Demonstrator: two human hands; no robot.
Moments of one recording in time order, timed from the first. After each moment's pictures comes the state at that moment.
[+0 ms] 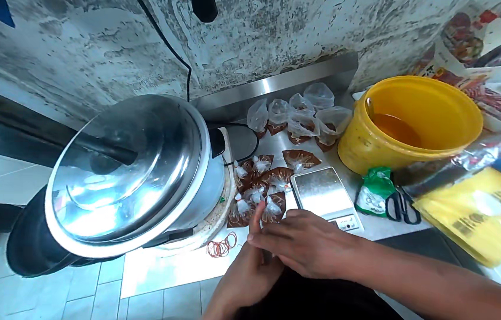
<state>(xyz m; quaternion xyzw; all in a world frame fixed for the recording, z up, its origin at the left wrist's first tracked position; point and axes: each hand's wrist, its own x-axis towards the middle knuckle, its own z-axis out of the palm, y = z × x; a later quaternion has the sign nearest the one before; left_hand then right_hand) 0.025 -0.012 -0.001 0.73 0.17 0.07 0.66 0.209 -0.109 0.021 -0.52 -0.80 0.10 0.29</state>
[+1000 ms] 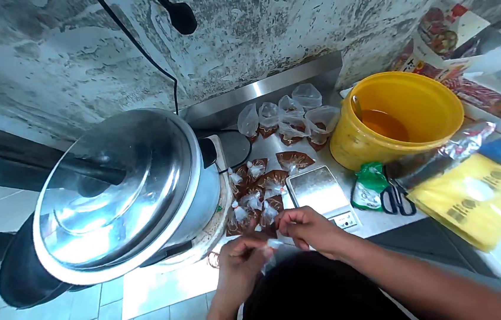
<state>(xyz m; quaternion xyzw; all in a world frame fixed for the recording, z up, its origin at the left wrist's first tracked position) 0.021 0.001 -0.030 0.68 0.14 0.28 0.67 0.223 -0.117 -0.024 -0.57 -0.29 0.60 0.48</state>
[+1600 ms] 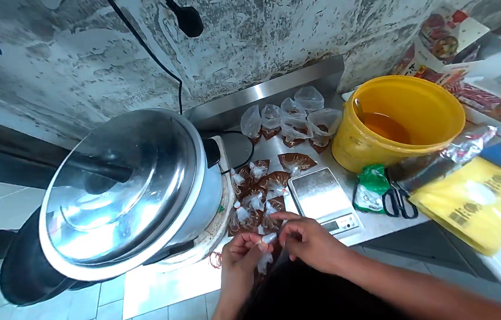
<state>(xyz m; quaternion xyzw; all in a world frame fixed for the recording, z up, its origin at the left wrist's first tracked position) 0.015 -0.007 -0.032 0.55 0.25 0.27 0.75 0.204 -0.123 -0.020 -0.65 -0.42 0.49 0.41</state>
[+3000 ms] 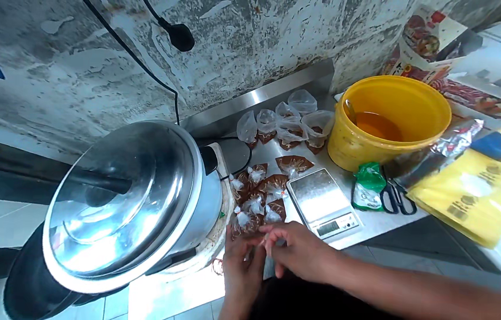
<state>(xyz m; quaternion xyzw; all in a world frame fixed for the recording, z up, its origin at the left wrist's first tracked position) 0.017 -0.003 -0.047 0.82 0.25 0.32 0.40 0.185 -0.105 0.020 -0.64 -0.37 0.56 0.38</state>
